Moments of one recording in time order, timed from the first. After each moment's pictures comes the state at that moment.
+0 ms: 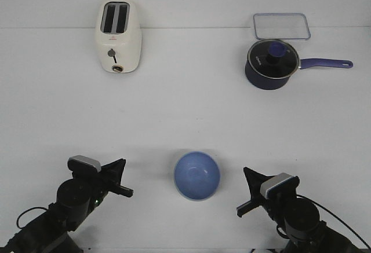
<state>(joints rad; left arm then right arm) -0.73 0.57 0.59 -0.31 -0.24 -0.36 0.88 0.38 0.52 -0.48 0.31 0.32</state>
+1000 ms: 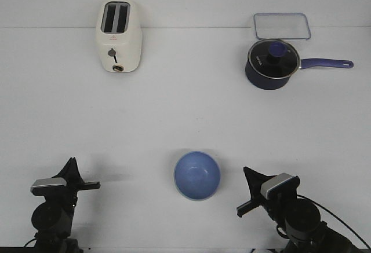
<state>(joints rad) -0.14 0.04 0.10 -0.07 -0.23 -0.05 0.88 0.37 0.52 -0.47 0.31 0.32</state>
